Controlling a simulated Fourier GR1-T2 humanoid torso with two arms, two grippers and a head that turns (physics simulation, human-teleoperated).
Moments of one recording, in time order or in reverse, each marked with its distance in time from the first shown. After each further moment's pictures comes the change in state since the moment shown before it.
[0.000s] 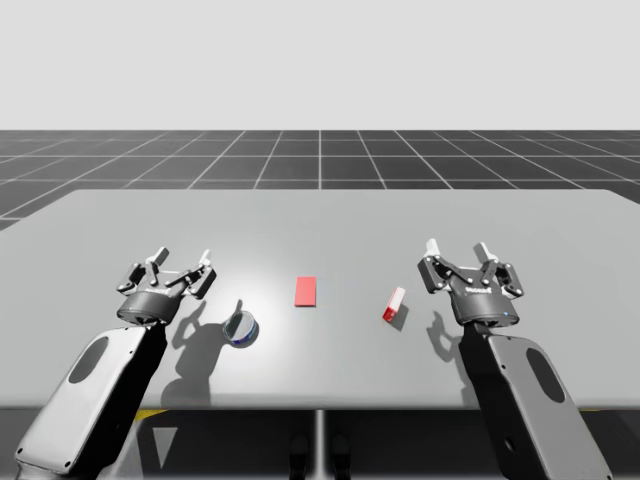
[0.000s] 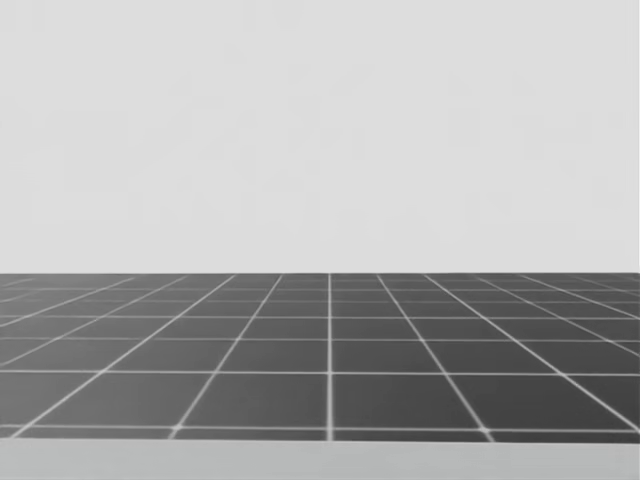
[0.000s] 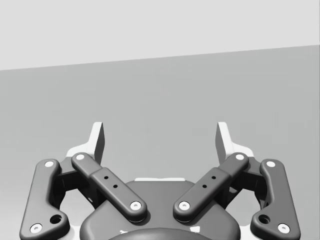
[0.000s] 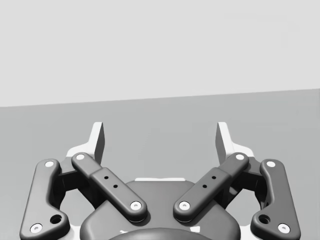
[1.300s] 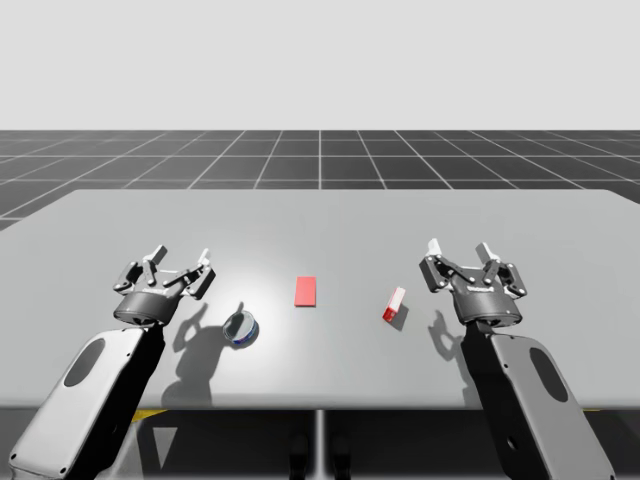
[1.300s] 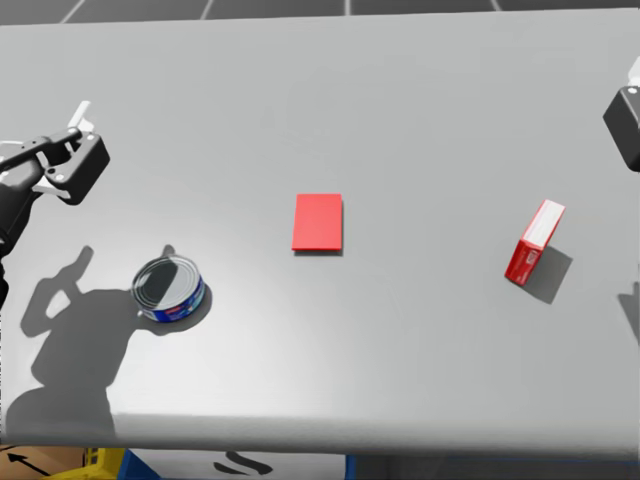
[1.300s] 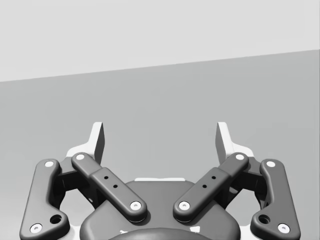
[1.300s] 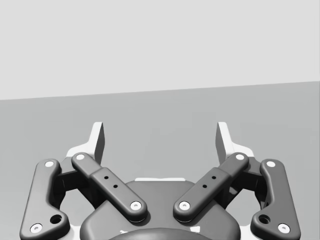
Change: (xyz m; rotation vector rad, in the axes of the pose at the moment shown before) left arm 0.005 -0.001 0.003 -0.008 -0.023 -0.020; right arm 0.002 -0.003 -0.001 -0.016 0.029 0.009
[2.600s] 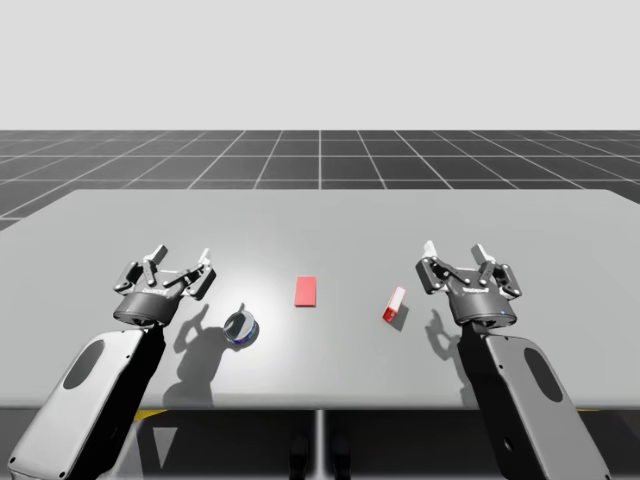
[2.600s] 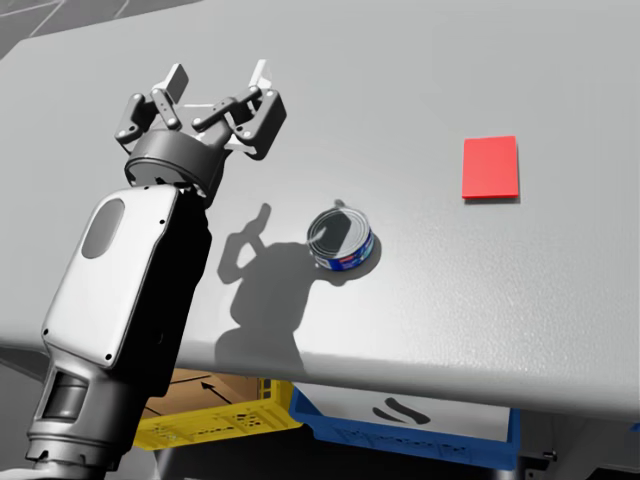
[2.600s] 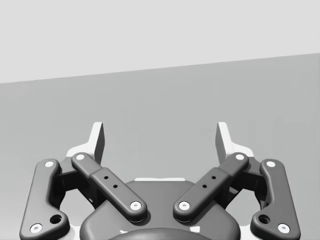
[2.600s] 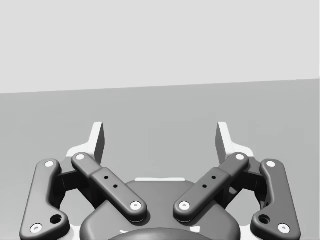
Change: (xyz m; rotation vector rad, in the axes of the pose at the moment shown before) left arm 0.002 -0.003 0.002 -0.005 -0.008 0.008; right arm -0.003 0.005 0.001 0.011 0.011 0.008
